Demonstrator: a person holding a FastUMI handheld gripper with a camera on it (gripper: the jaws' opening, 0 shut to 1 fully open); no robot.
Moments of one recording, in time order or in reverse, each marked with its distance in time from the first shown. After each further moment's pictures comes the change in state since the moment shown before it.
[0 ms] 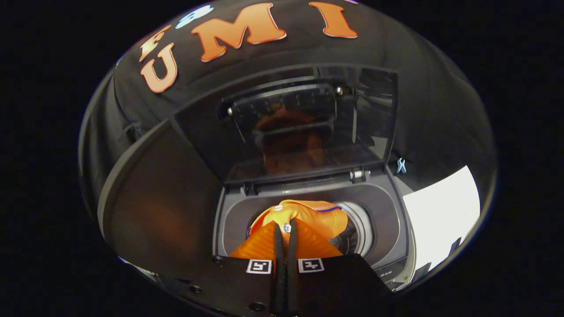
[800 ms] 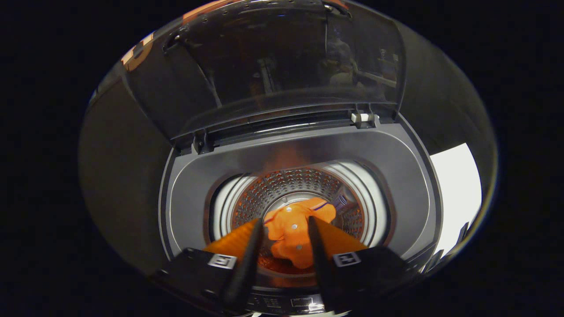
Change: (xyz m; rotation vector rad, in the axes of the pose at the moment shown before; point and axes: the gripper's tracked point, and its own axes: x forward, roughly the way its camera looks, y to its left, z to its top) arm 0.077 -0.033 -0.078 0.037 0.185 -0.106
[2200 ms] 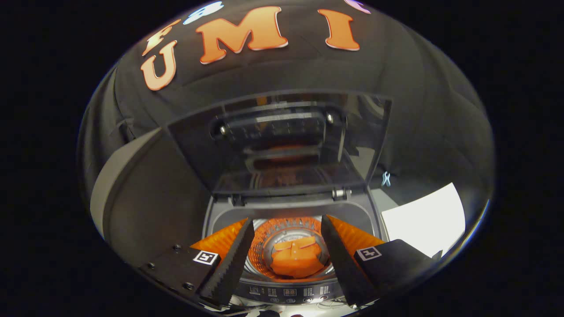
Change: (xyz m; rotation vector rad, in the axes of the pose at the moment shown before) arm -0.139 0.021 0.119 -0.118 -0.288 0.021
